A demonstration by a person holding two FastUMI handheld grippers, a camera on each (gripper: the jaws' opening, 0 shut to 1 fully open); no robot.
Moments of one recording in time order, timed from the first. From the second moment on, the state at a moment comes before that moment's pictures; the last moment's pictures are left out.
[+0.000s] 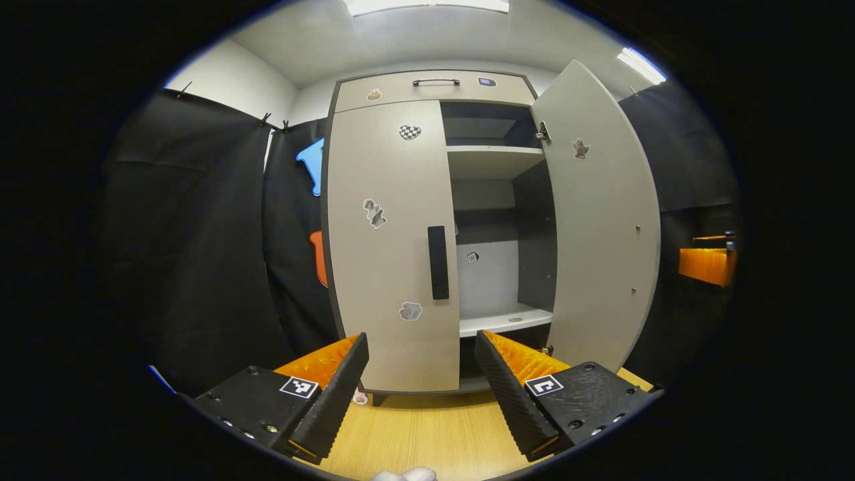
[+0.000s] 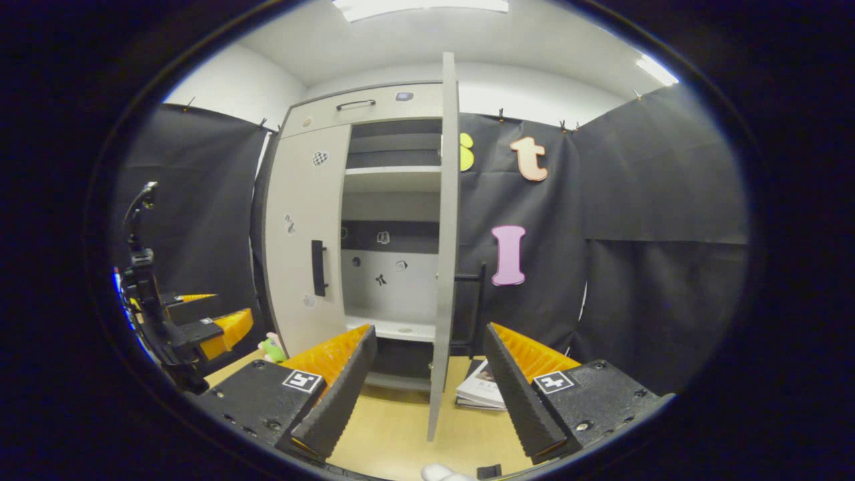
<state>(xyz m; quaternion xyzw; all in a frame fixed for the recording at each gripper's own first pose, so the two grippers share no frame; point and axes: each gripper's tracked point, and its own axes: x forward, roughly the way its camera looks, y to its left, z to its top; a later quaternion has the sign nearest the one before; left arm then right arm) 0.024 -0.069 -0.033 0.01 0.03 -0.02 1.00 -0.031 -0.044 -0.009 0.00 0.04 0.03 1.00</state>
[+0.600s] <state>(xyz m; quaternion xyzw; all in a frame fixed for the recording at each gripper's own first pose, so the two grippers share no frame) 0.158 -0.066 -0.003 0.01 -0.02 -0.02 1.00 -0.040 -0.036 -0.014 -0.01 0.05 -0.03 1.00</state>
